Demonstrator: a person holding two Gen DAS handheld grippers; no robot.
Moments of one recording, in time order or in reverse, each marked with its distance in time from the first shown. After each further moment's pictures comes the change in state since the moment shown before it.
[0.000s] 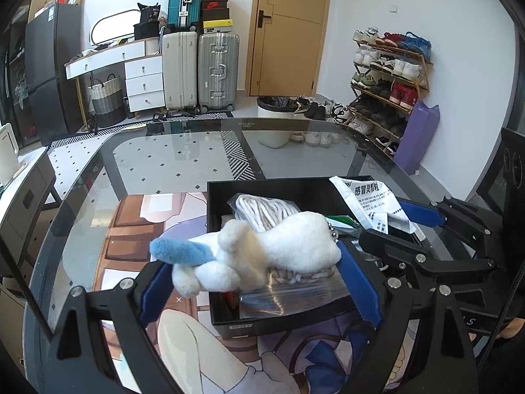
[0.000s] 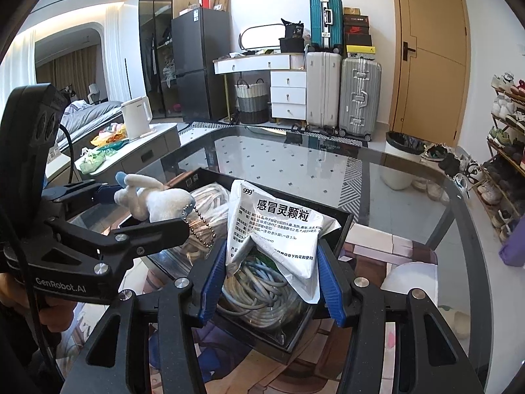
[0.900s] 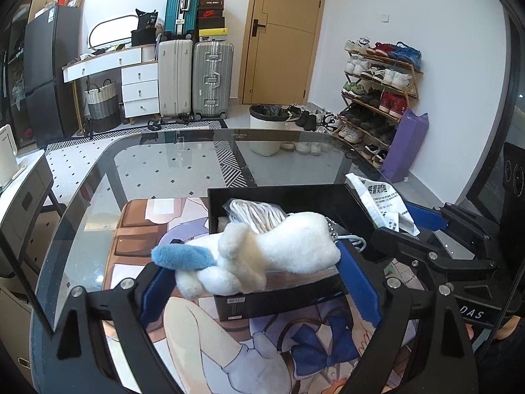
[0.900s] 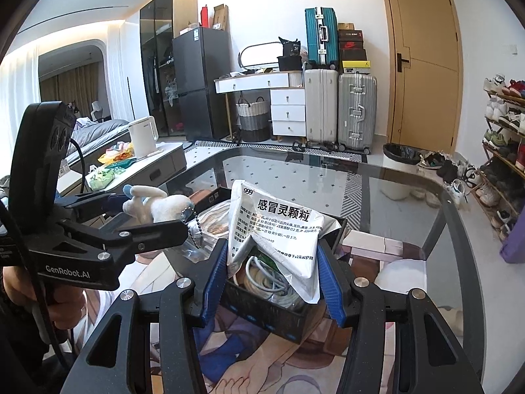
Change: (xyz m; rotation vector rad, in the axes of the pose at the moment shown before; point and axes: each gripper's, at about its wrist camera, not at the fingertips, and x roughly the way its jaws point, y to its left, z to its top) left arm -0.039 0.001 0.000 -0.006 -0.036 -0.040; right arm -0.059 0.014 -0.015 0.031 -0.080 0.018
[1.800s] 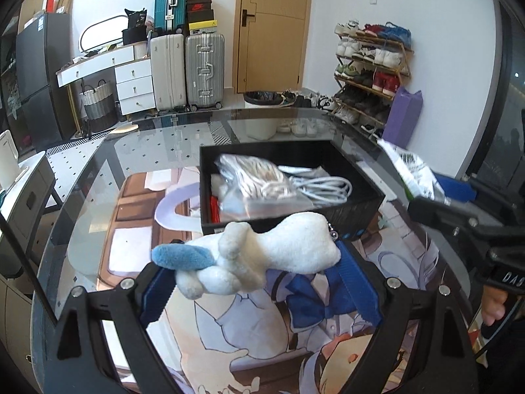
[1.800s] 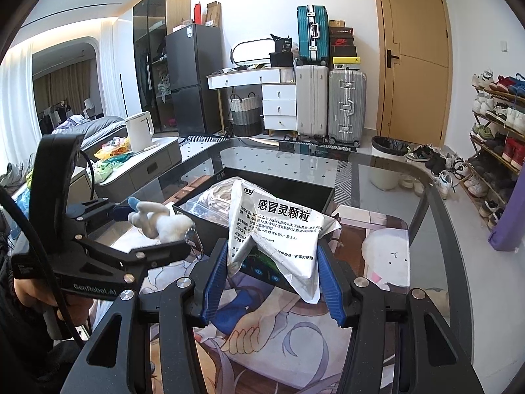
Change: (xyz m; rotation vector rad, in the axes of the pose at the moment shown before) left arm -0.021 -0.010 -0.037 0.059 0.044 0.004; right arm -0.043 0.014 -0.022 0.019 0.014 -0.048
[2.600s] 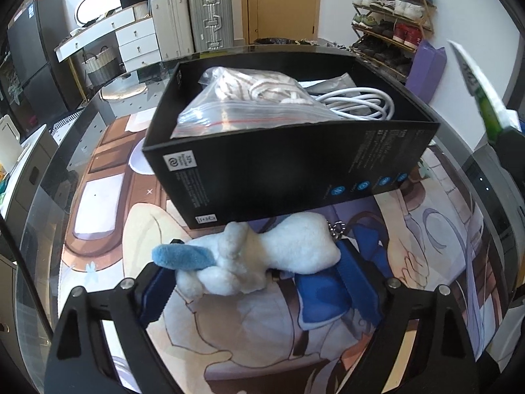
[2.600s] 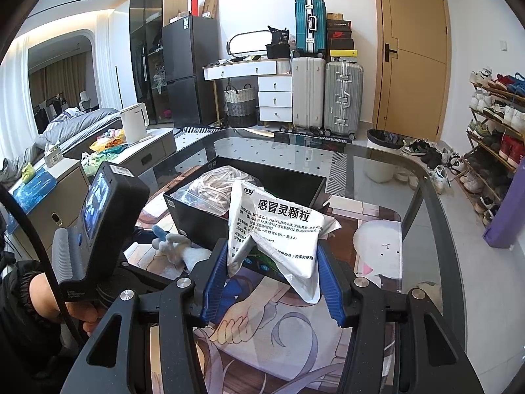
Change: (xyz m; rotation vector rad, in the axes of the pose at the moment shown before) left arm 0.074 -0.021 -0.030 0.018 0.227 0.089; right arm 0.000 -0.006 0.000 -0.008 0.044 -0.024
